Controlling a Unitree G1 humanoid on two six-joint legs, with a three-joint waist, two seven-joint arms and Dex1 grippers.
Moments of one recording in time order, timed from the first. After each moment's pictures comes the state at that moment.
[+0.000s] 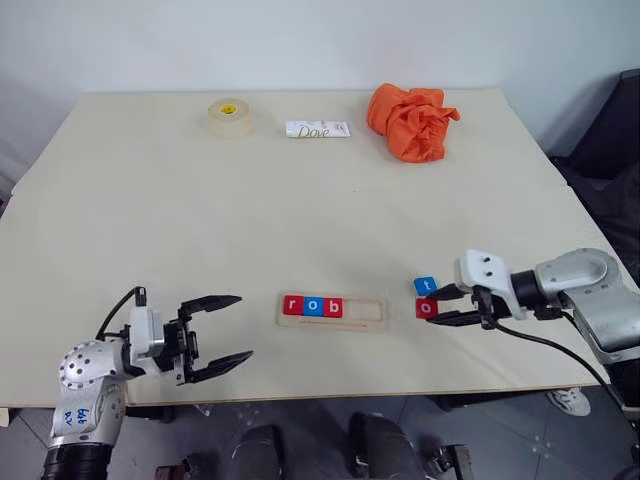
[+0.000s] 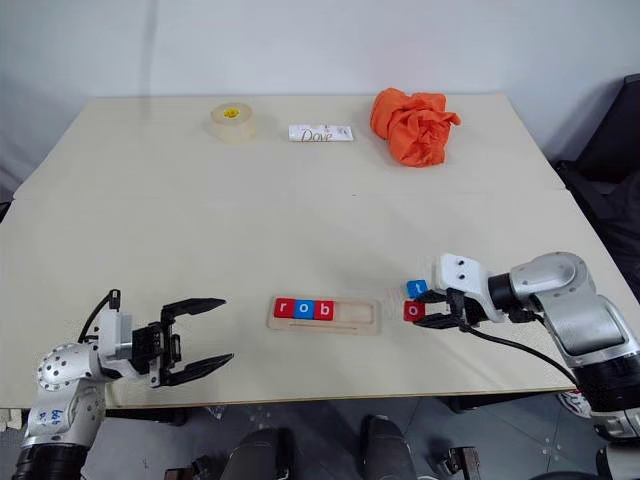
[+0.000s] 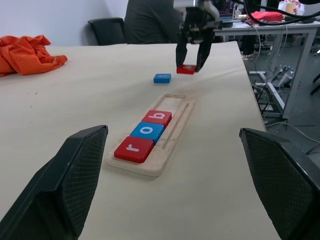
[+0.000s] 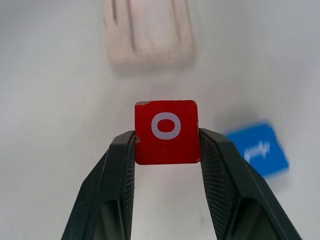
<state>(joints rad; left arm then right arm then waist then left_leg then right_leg) -0.02 0.55 0.21 0.06 -0.57 -0.23 -1.34 -0.44 -0.94 0.13 -0.10 0.21 0.42 1.35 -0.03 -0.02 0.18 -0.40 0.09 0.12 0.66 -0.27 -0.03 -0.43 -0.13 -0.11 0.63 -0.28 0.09</state>
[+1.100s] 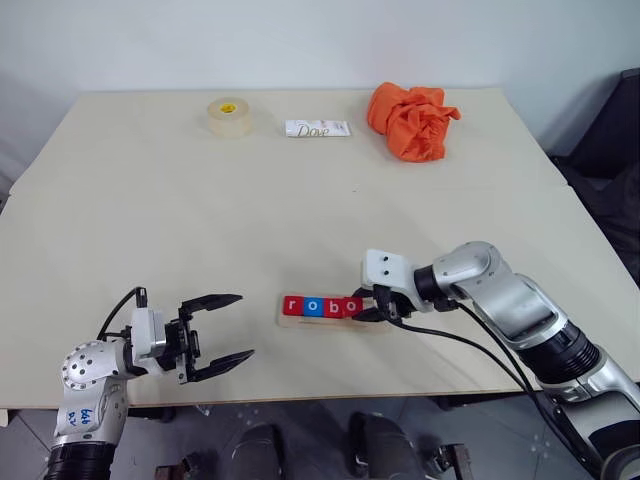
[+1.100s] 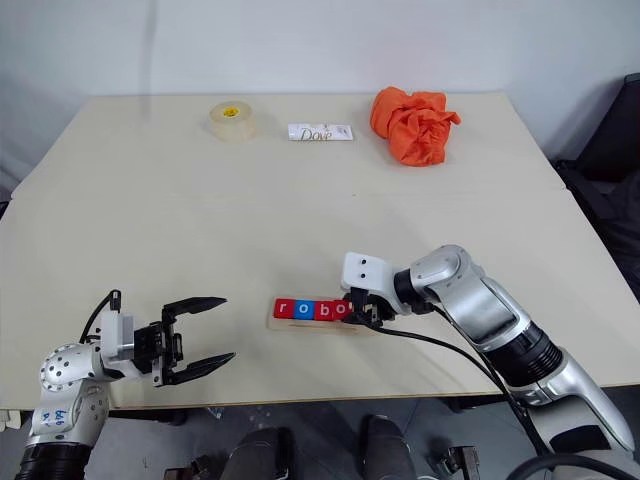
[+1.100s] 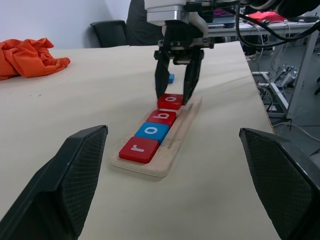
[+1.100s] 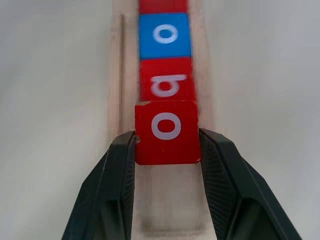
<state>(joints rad) -0.01 0.55 0.21 0.06 -0.56 -0.27 -1.31 -0.69 -0.70 0.47 -0.19 0.11 0.70 1.15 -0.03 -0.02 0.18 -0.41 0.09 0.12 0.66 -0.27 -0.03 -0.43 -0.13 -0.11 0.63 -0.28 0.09</state>
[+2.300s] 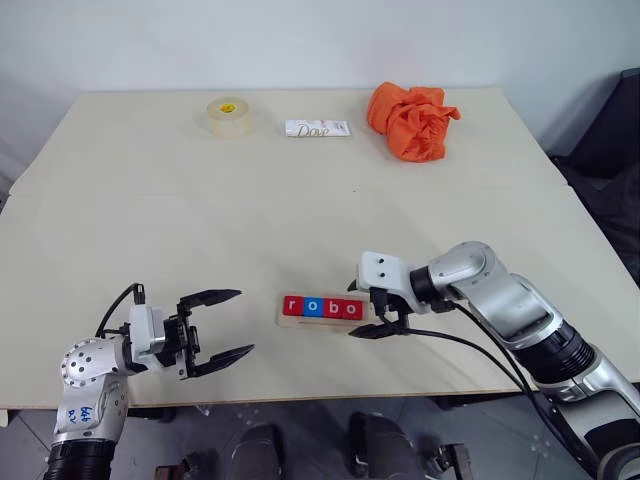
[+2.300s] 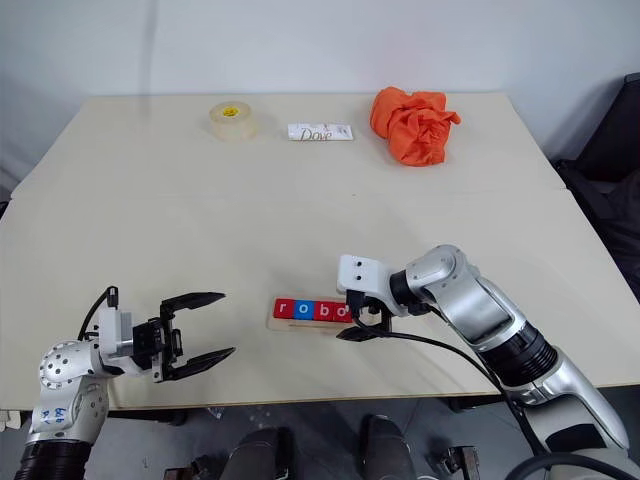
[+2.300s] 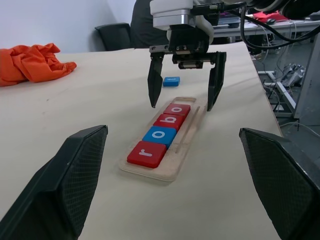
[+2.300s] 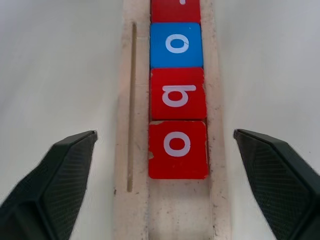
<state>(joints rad) -0.03 0.55 0.21 0.07 -0.56 -0.28 -1.30 -0.69 -0.68 0.47 -0.22 0.12 0.72 1.17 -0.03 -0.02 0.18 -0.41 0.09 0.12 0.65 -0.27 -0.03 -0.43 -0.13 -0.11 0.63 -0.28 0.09</state>
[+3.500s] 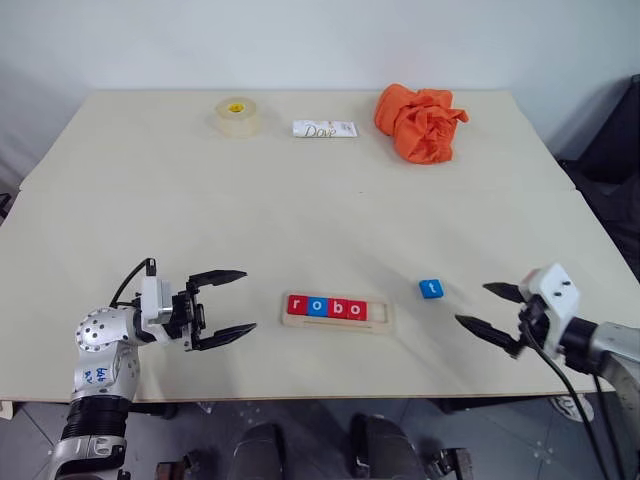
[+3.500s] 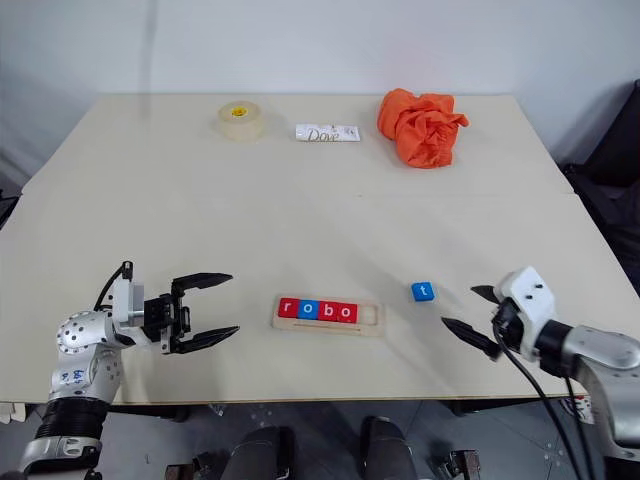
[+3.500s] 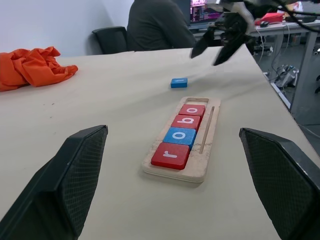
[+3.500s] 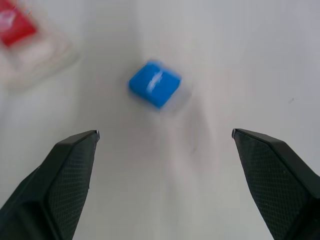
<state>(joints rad) -0.25 0.54 0.17 0.29 -0.55 -0.29 -1.41 0.02 -0.72 -0.32 -0.30 0.36 0.54 0.88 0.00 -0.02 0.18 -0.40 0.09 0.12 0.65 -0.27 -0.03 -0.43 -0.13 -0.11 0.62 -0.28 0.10</state>
